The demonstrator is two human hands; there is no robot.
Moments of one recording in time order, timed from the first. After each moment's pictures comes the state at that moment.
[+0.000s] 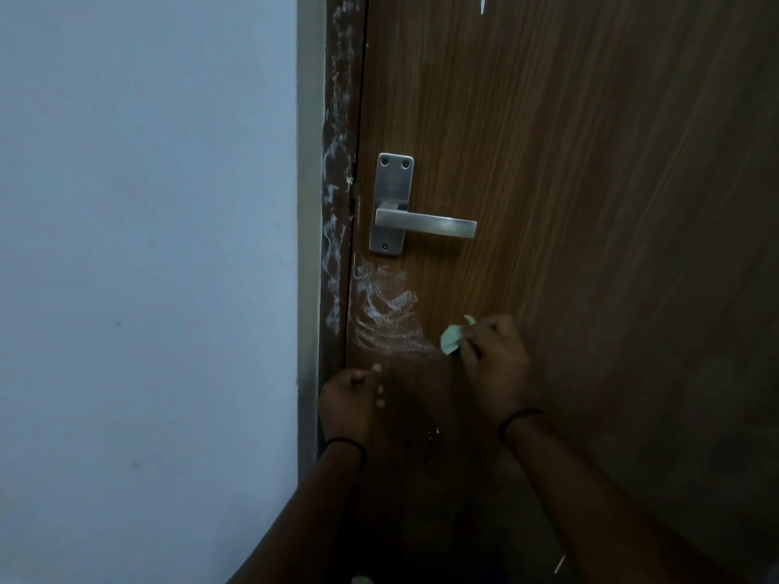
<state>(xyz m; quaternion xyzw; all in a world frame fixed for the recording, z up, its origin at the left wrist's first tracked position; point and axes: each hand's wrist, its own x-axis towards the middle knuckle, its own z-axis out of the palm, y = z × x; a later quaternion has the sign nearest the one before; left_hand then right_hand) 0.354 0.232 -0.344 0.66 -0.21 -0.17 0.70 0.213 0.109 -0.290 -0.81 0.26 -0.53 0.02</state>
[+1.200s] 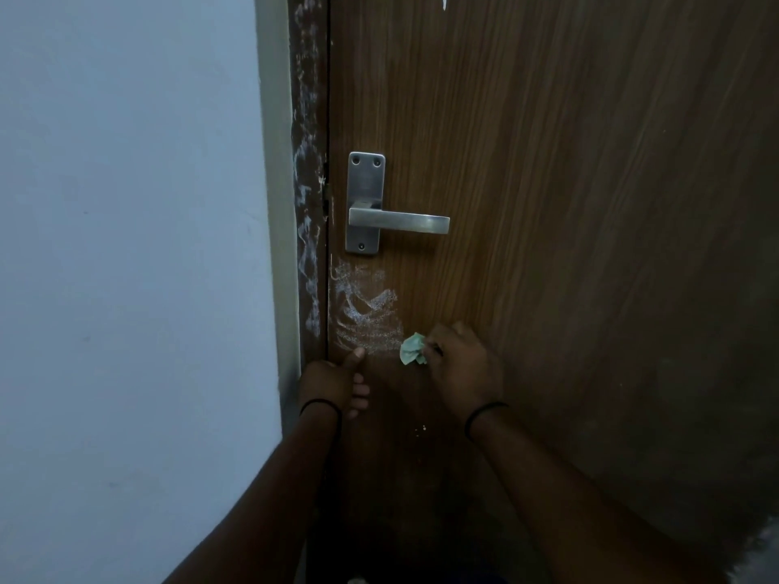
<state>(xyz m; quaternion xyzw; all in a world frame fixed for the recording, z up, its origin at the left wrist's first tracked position) 0.391 0.214 -0.326 0.68 -0.20 -0.32 0.63 0.220 0.126 -0.287 -0.85 0.33 -0.40 0.00</state>
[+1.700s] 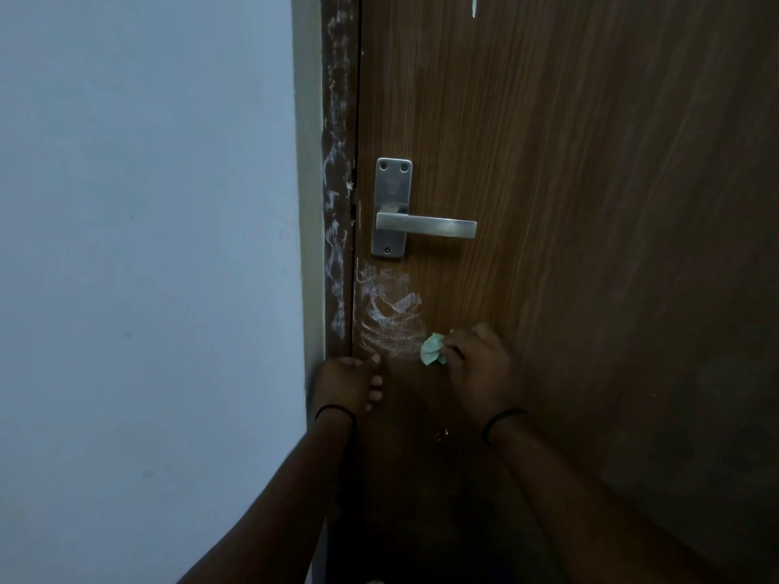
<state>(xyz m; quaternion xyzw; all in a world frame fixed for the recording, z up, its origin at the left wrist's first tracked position) 0.397 0.223 -0.326 0.68 -0.22 -0.26 0.65 0.230 0.123 -0.297 -0.83 0.29 -0.47 0.05</state>
